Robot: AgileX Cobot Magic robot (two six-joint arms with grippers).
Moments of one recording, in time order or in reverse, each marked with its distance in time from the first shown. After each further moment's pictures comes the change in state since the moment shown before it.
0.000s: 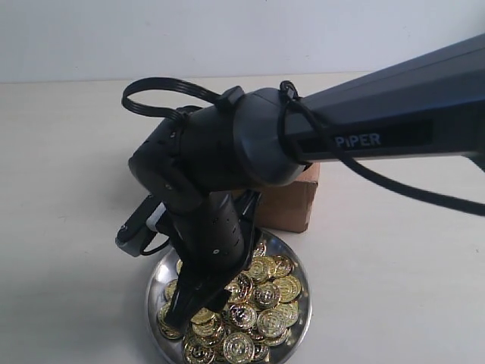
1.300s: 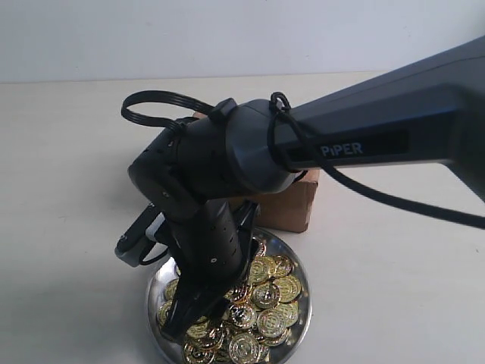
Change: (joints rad) left arm 0.000 0.000 0.000 0.000 0.002 0.000; right arm 0.000 0.028 -0.004 0.046 0.000 -0.026
